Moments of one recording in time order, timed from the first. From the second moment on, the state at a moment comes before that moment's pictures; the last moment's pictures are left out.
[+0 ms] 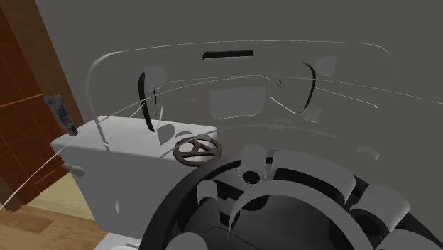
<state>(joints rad) -0.01 -0.82 -0.04 -2.32 -0.07 1.52 -0.07</state>
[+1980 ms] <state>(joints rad) -0.08 0.20 -0.40 -1.52 0.13 1.76 -0.62</state>
